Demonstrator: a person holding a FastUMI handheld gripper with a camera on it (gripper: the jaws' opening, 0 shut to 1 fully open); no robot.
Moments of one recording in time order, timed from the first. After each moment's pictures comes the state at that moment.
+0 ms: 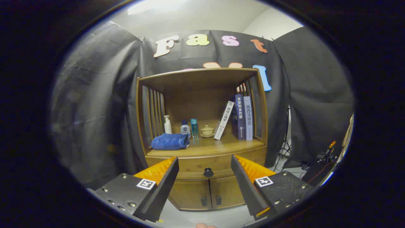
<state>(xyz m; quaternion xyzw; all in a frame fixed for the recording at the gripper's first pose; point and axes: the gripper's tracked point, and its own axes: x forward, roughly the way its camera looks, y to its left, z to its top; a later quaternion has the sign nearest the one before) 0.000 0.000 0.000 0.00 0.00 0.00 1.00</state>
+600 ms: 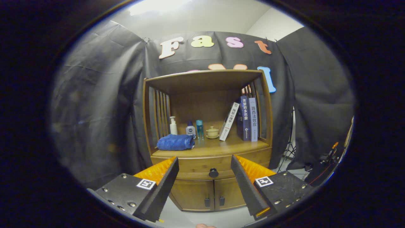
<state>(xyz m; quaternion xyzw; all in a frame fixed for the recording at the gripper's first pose) -0.004 0.016 -0.007 0.00 0.00 0.03 1.00</state>
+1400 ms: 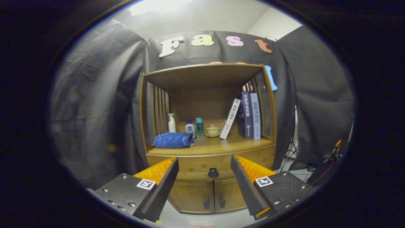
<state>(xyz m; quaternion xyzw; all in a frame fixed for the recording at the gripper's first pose) 0.036 0.009 -0.044 0.00 -0.01 0.03 1.00</state>
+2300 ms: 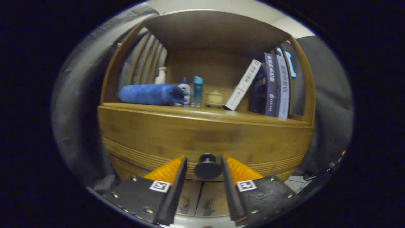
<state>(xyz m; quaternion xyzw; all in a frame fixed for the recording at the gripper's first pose) 0.226 -0.017 -0.195 -0.07 0.06 0.01 1.00</state>
